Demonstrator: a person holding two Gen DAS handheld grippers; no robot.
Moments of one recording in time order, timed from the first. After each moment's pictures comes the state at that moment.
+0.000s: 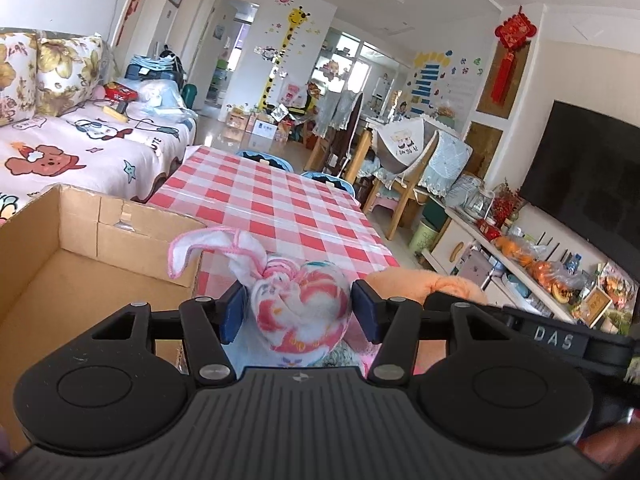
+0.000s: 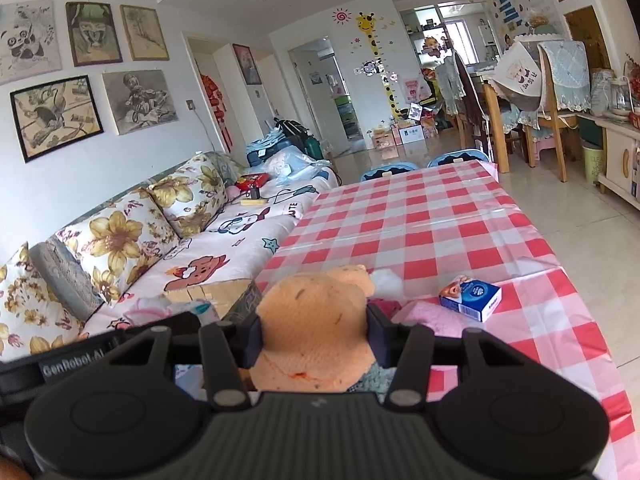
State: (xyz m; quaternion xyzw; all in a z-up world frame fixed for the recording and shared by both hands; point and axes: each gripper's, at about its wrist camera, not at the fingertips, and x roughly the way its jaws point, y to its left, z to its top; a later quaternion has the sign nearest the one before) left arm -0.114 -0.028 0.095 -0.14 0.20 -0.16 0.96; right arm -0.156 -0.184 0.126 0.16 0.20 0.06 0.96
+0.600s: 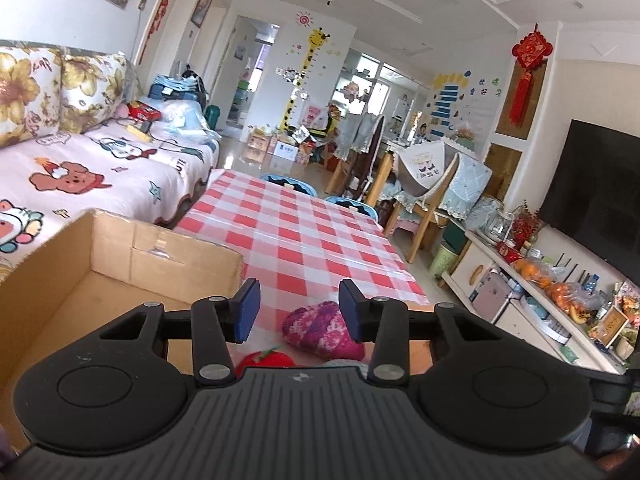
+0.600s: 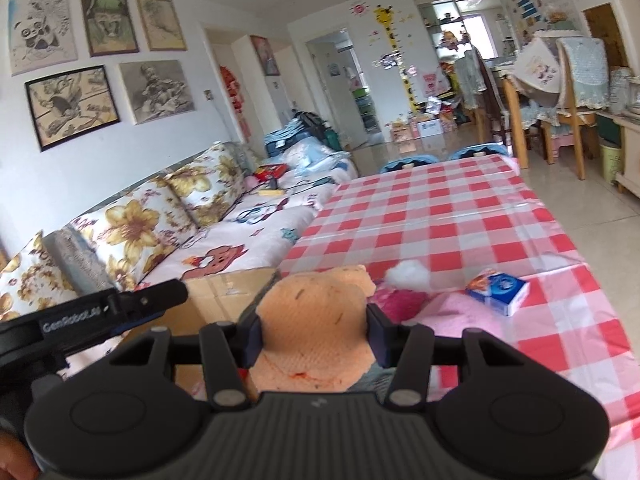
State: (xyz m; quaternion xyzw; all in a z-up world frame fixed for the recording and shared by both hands) left arm -0.119 -0.012 0.100 -0.14 0.18 -0.12 0.97; right arm -0.151 -0.164 0.123 0.16 0.21 0.10 0.96
